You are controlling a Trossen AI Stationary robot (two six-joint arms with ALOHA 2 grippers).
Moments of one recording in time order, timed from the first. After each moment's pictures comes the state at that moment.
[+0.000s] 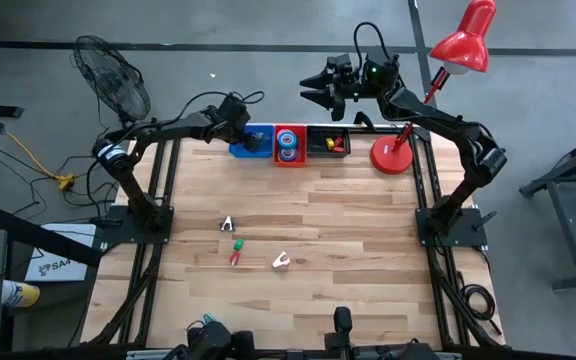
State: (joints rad) left arm 0.80 1.69 1.06 -0.29 0.05 -0.22; right arm -0.77 1.65 1.41 0.31 -0.82 0.23
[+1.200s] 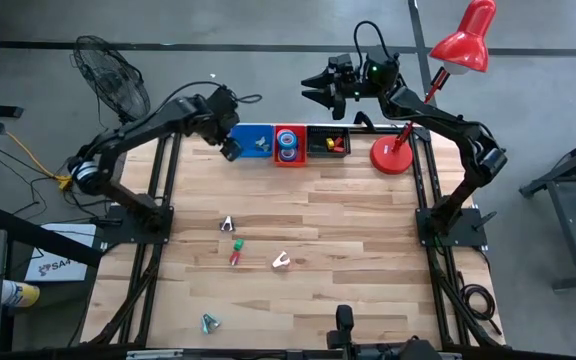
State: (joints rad) left arm 0.69 1.45 1.30 -1.00 -0.07 -0.05; right arm -0.78 1.65 1.41 0.28 -0.82 0.24
